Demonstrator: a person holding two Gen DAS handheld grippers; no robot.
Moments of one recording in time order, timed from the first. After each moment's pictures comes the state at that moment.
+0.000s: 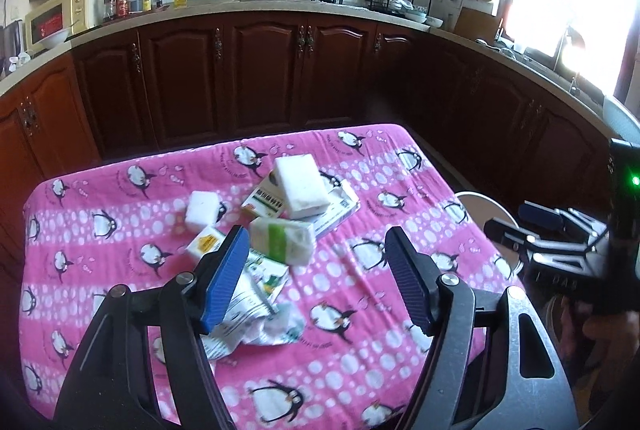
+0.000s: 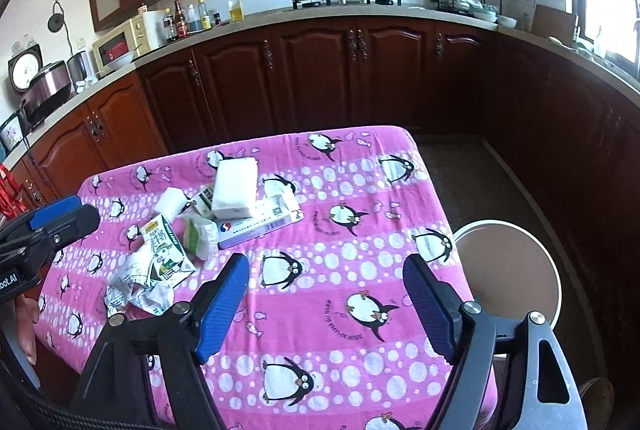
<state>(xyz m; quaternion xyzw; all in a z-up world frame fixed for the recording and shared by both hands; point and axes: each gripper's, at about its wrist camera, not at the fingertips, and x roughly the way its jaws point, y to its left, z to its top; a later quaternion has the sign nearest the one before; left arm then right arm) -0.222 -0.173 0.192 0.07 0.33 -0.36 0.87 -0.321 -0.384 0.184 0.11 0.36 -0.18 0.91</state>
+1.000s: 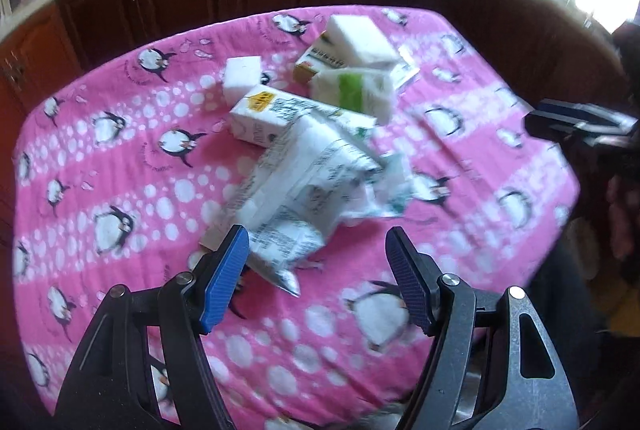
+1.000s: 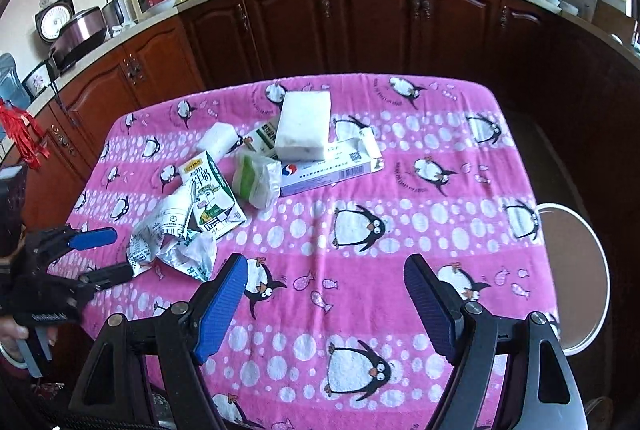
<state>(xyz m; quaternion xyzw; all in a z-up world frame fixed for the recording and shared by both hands) -0.187 -0.116 0.082 0.16 0.43 -0.34 0.82 -0.269 -0.338 0.130 0.10 0.44 -0.08 0.89</state>
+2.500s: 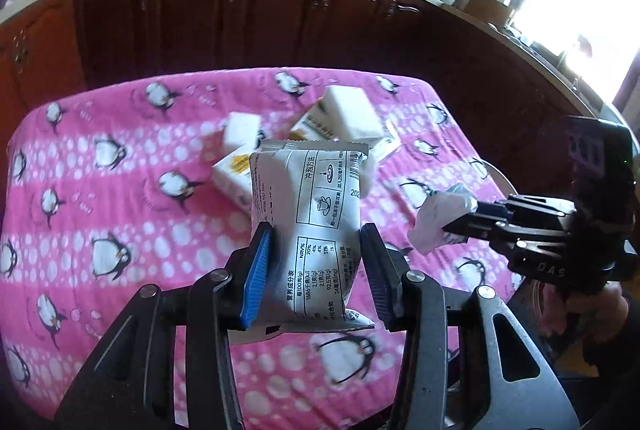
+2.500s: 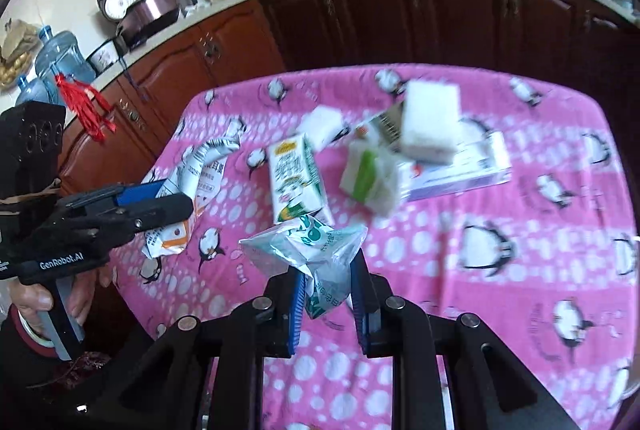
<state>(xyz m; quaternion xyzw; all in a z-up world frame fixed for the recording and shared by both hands) -0.178 -0.109 0.133 0.05 0.41 -0.38 0.83 -0.232 -0.294 0.118 0.12 0.43 0.06 0.89</state>
